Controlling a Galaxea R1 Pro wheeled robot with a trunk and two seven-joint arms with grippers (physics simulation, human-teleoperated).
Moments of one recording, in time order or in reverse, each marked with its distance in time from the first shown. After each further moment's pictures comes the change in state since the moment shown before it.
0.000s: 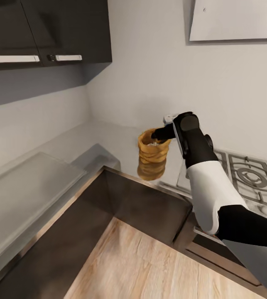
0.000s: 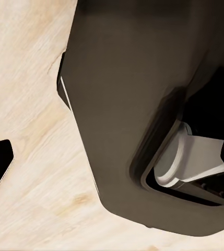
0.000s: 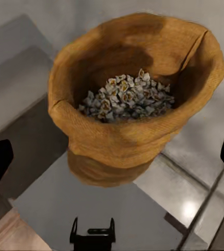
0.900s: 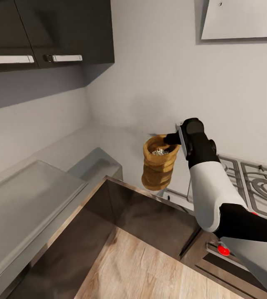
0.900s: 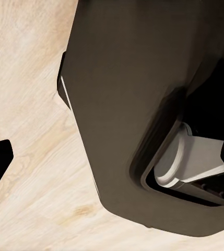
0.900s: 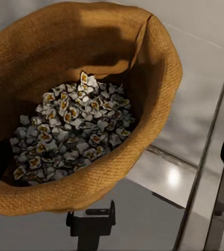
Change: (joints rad) left arm 0.000 0.000 0.002 -0.001 0.002 0.001 0.001; right arm 0.001 0.000 -0.161 0.082 0.003 0.000 -0.235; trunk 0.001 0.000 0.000
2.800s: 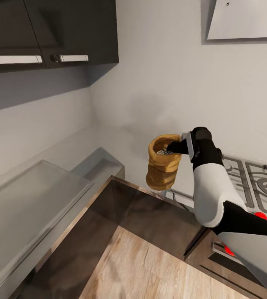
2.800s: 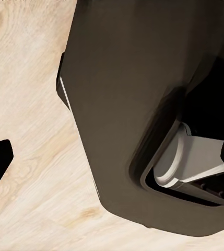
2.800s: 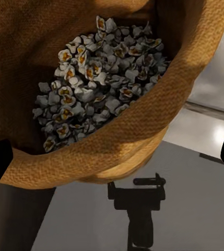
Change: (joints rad) left arm 0.000 -0.002 0.000 0.000 -0.005 -0.001 0.000; right arm 0.001 0.000 -0.264 0.080 -0.003 0.000 -0.001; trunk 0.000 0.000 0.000
